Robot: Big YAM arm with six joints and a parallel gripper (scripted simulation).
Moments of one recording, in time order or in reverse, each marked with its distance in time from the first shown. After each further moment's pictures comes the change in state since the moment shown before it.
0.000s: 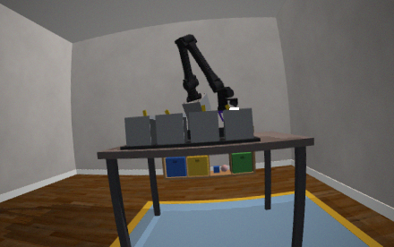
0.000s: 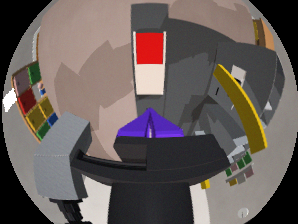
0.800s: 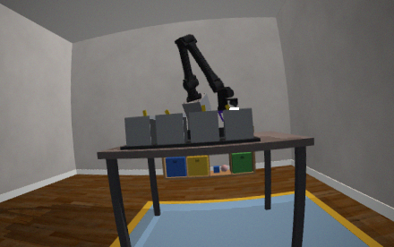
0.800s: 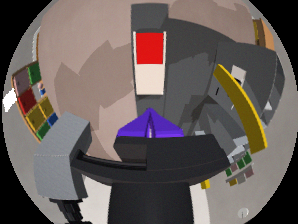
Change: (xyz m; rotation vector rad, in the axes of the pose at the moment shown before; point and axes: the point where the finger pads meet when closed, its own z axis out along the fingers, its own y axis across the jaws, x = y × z) arm 0.000 0.000 0.000 0.000 0.000 0.000
